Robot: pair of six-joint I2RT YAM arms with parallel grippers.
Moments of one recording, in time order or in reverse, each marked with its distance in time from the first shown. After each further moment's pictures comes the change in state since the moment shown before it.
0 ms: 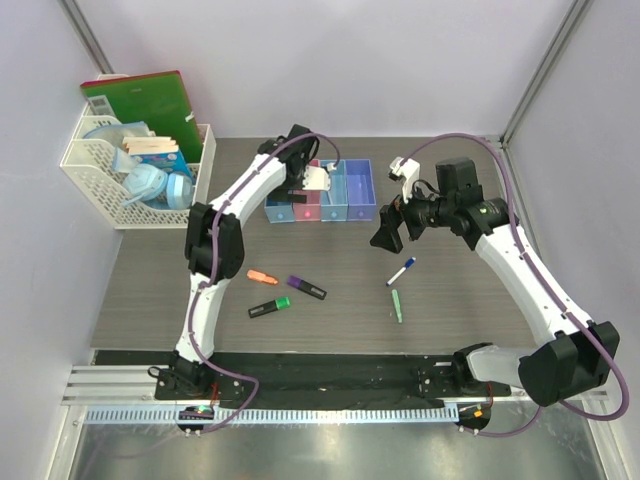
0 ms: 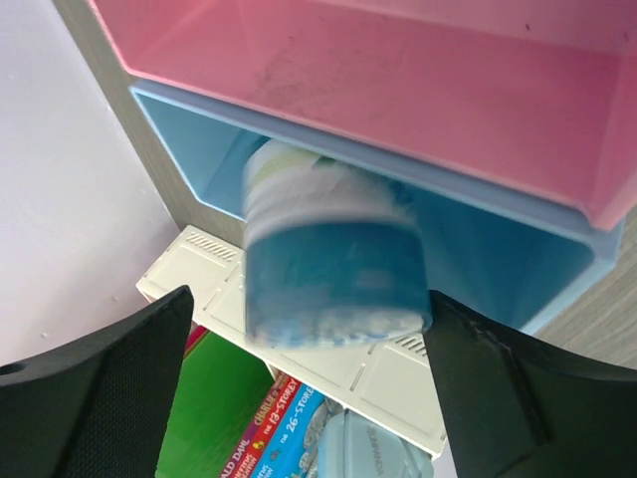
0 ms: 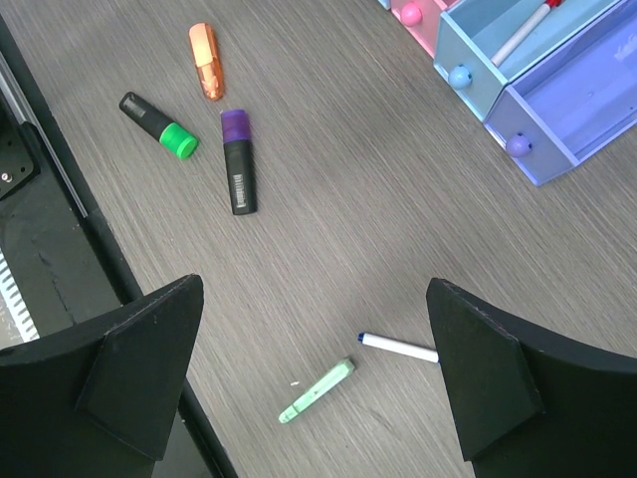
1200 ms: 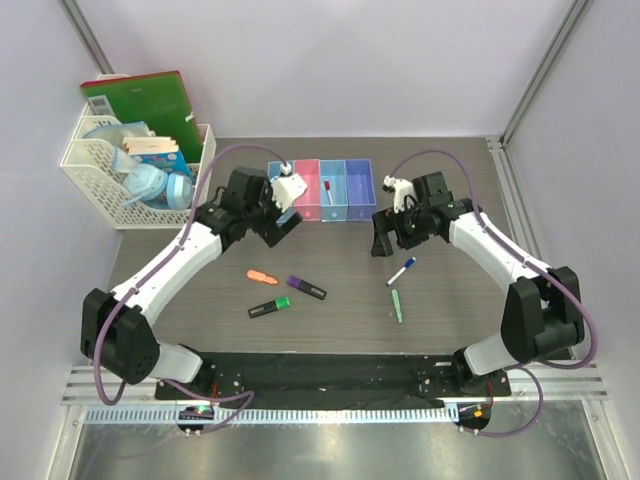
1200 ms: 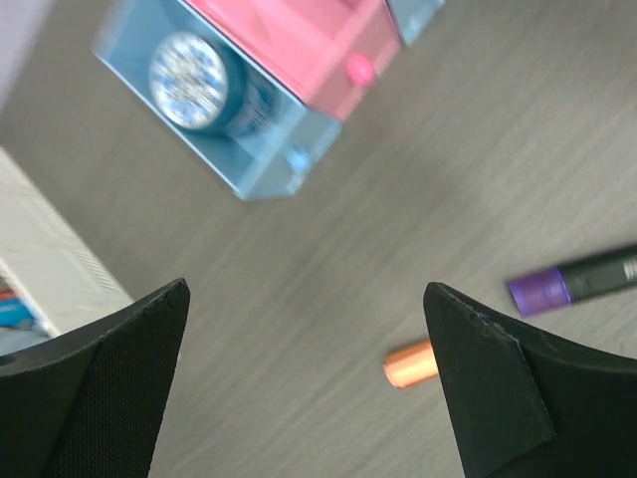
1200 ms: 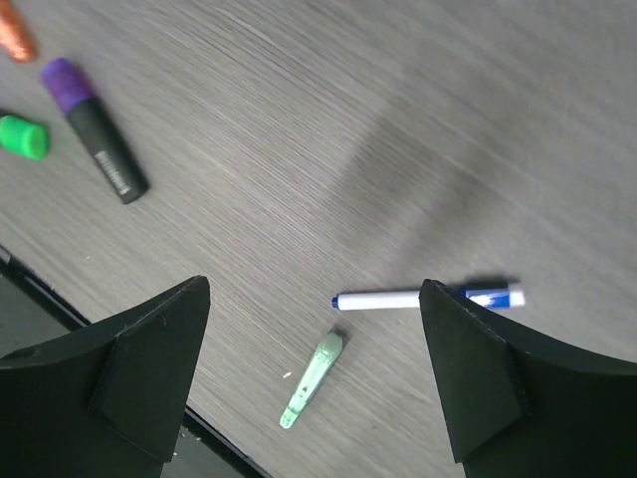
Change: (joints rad) left arm -0.010 -0.901 -0.933 0.467 0.343 -0.711; right arm 0.000 0.220 -0.105 0.068 0.217 0.195
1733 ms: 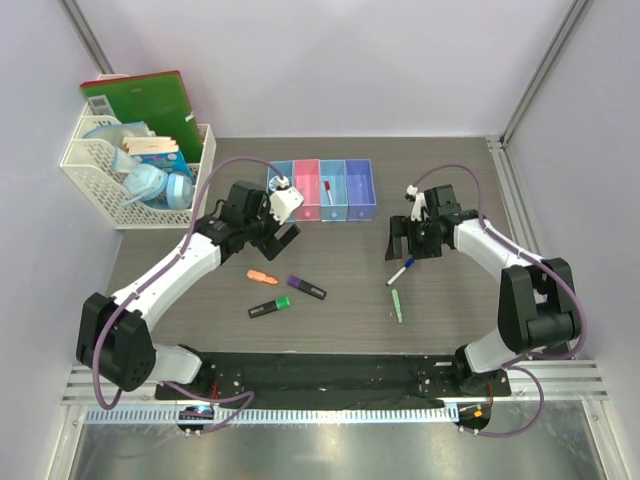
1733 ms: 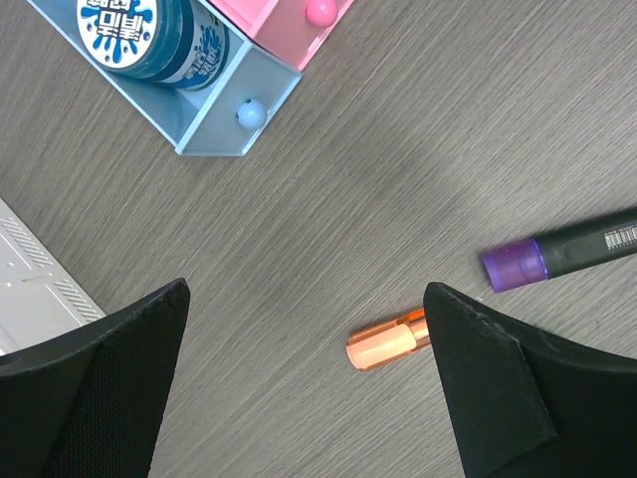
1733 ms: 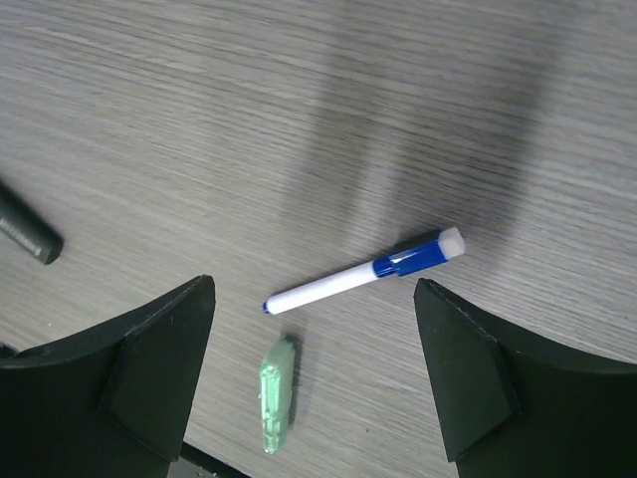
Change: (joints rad) left arm 0.000 -0.033 -0.163 0.047 0.012 -0.053; right arm -0.100 0.040 -0.151 0.109 0.115 0.209
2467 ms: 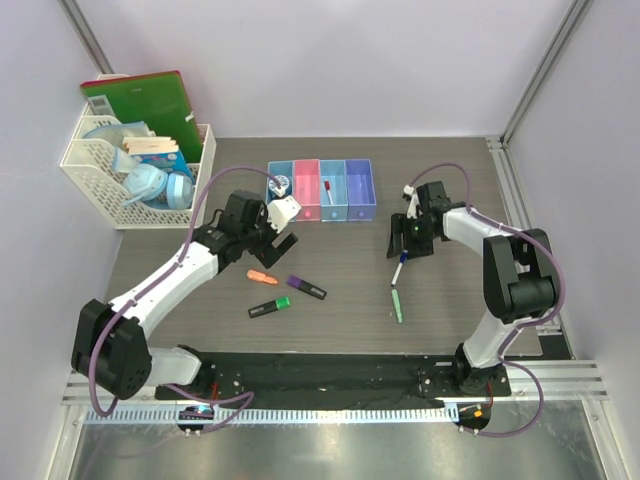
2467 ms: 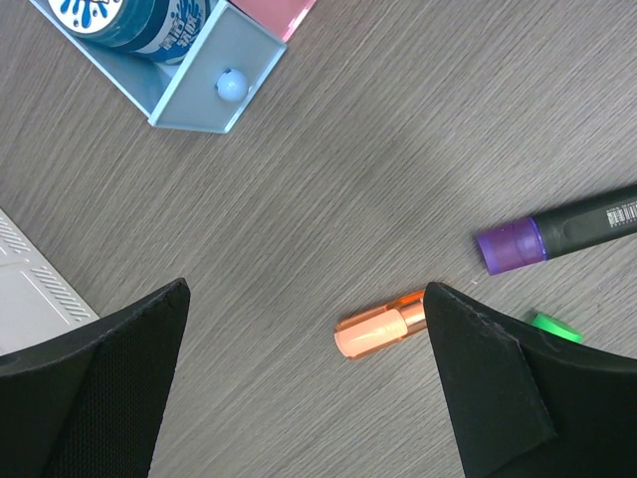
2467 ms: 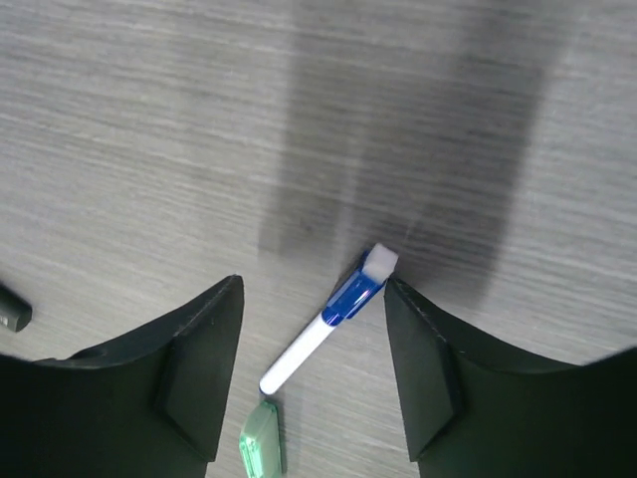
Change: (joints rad) left arm 0.000 -0.050 -0.093 0.037 -0.001 -0.003; right arm -0.016 0.215 0.075 0.035 0.041 0.048
